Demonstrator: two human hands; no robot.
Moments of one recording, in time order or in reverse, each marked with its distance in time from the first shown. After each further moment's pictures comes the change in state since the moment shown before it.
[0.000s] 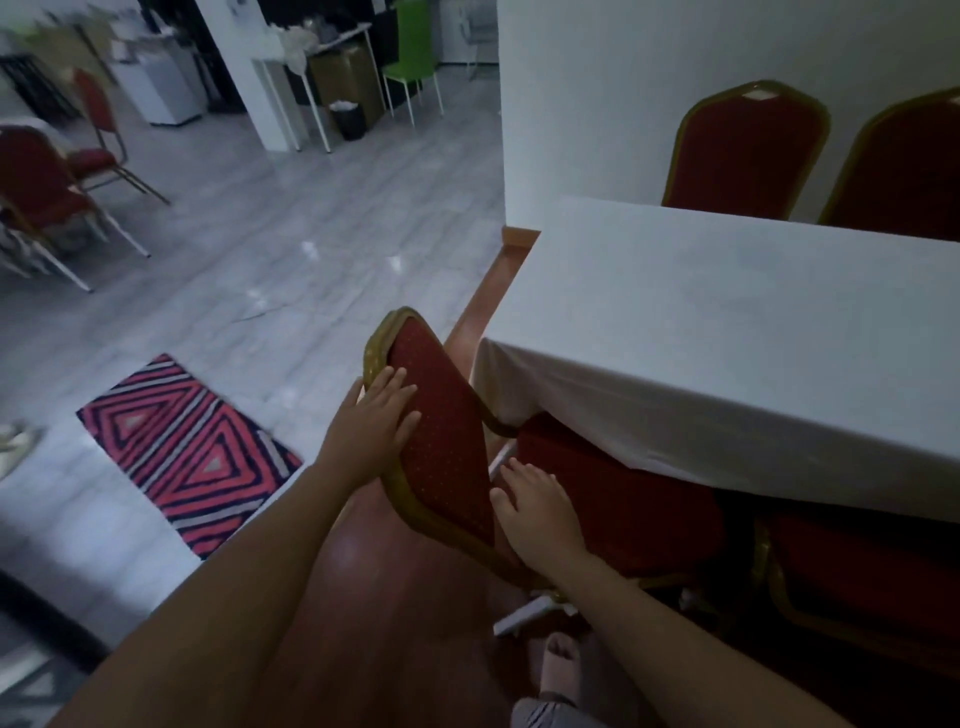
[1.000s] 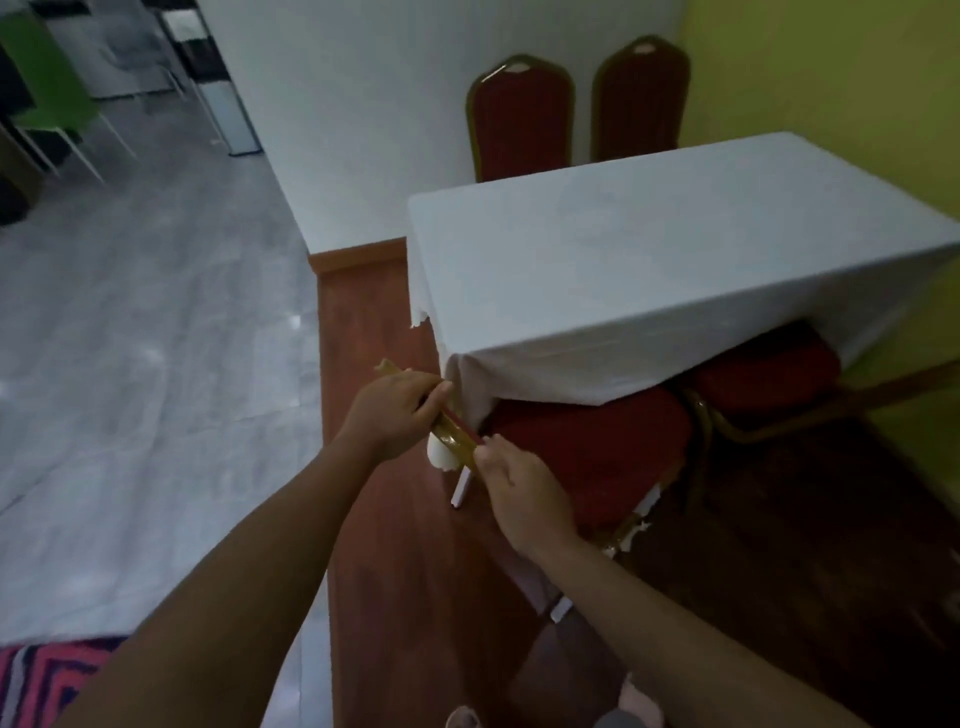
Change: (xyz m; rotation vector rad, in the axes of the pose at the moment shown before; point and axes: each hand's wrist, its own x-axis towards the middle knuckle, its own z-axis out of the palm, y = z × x) left_hand 0.154 -0.134 0.005 -0.367 0.012 0.725; right_hand 0.106 -0.188 0.097 0.299 0.567 0.433
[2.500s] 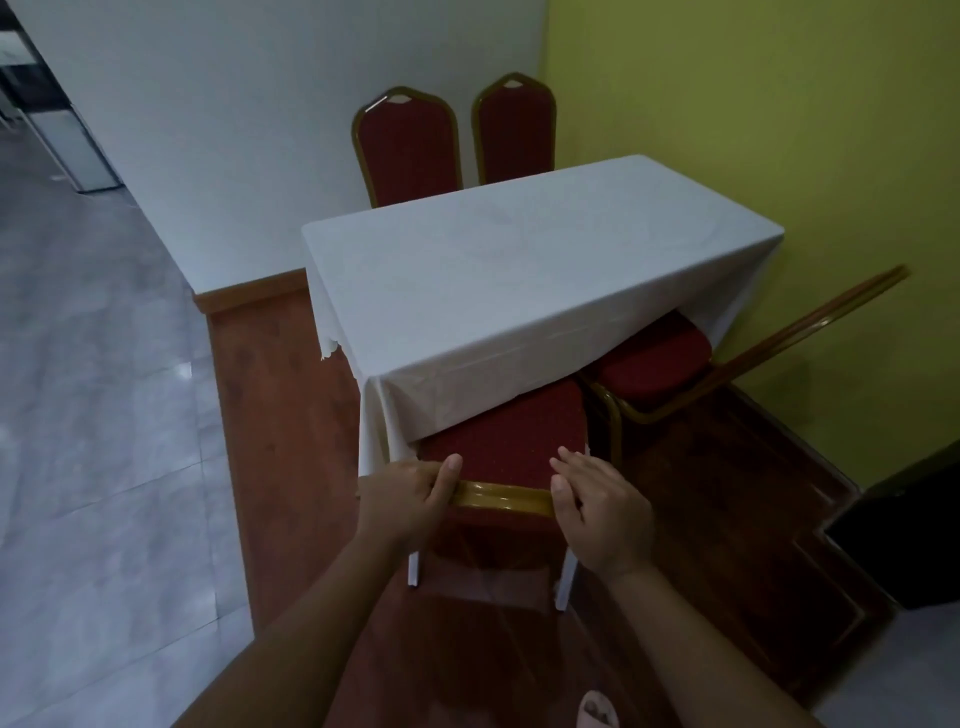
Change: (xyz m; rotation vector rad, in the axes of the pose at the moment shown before) left_hand -0.047 0.087 0.052 -0.122 0.028 -0.028; right_hand -0.066 0.073 -0.084 -0.500 0.497 -0.073
